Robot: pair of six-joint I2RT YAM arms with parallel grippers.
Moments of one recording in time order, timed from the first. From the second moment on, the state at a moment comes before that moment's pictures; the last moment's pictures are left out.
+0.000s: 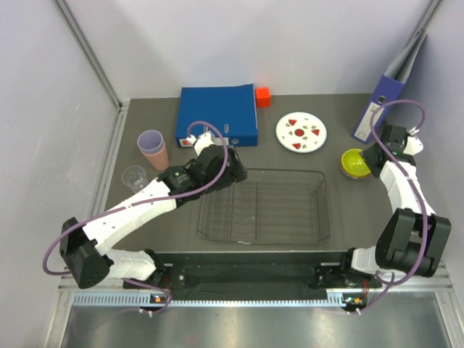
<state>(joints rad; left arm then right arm) -0.84 1.28 1.13 -0.58 -0.32 -1.02 -0.25 1.38 0.98 -0.45 0.24 0.77</state>
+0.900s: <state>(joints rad) -0.84 1.32 1.13 -0.66 -0.41 -0.79 0.59 0.86 0.99 -0.38 0.38 0.61</state>
